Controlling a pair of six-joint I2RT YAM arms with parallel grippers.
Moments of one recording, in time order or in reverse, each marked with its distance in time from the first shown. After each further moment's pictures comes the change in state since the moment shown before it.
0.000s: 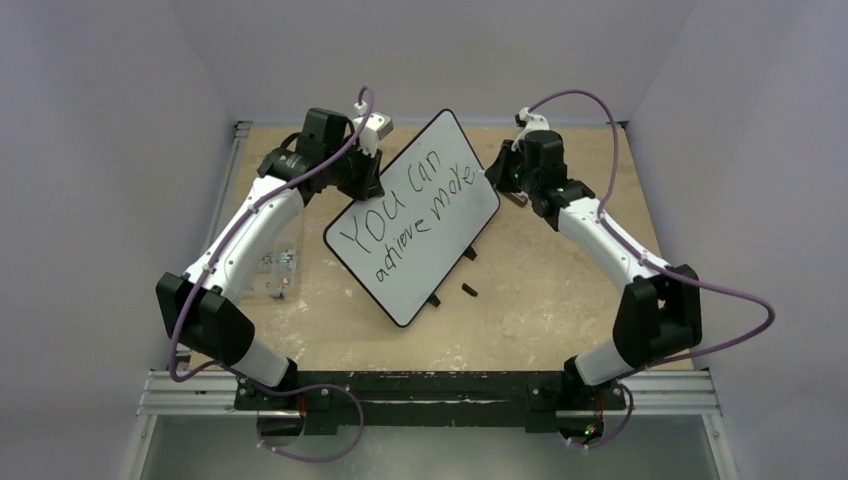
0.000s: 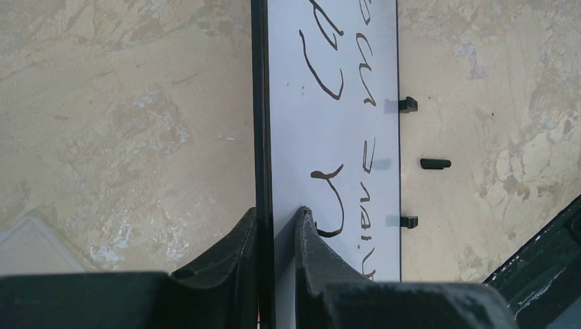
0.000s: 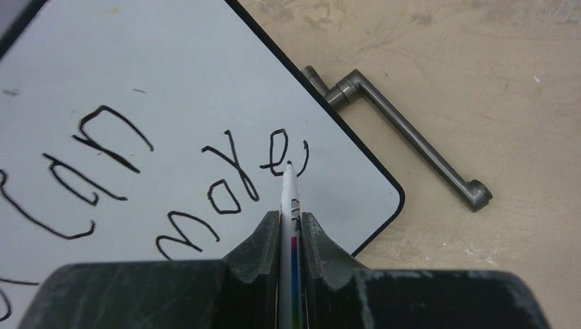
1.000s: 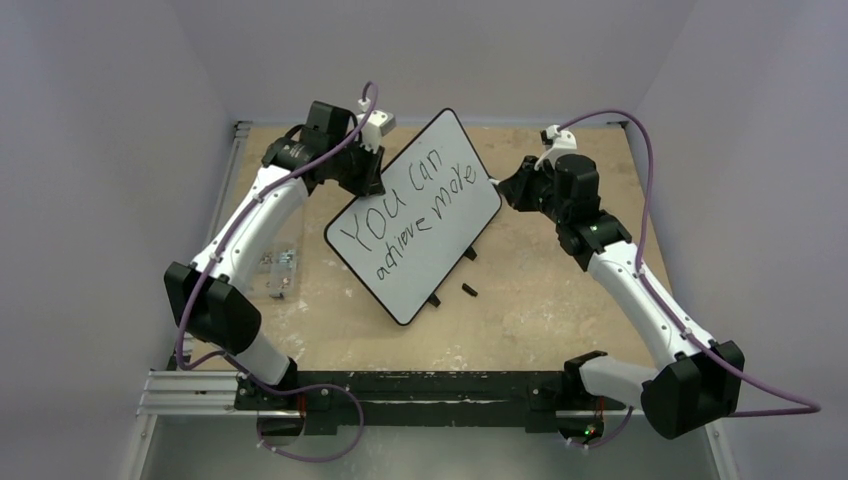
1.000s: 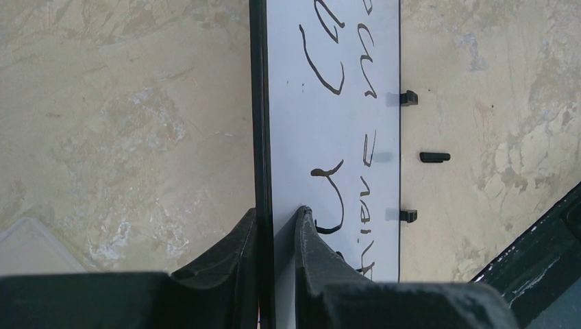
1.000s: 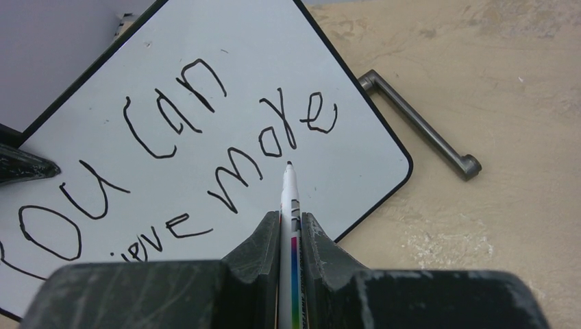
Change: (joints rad) left arm 0.003 0.071 0.088 -0.089 0.023 0.018; right arm 0.001 -0.389 -0.185 -0.055 -0.040 0.005
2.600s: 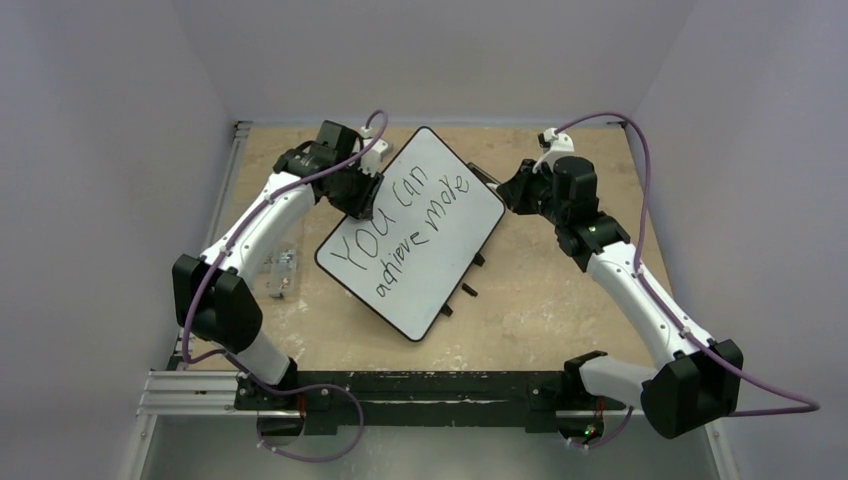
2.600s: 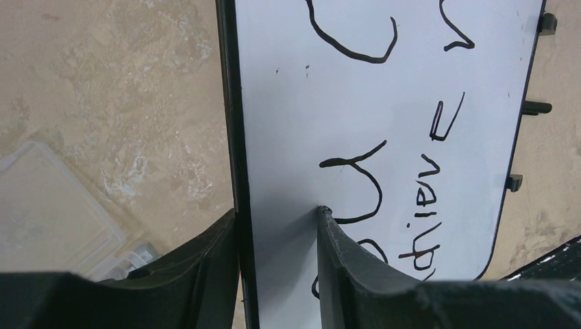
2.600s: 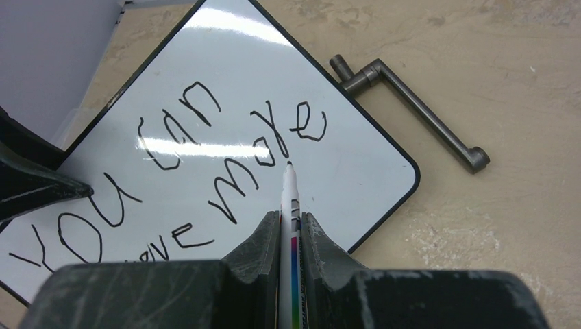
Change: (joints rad) left arm 0.004 0.004 -0.132 -0.045 -0.148 0.050; right arm 0.000 0.002 -0.016 -0.001 -0.021 0.000
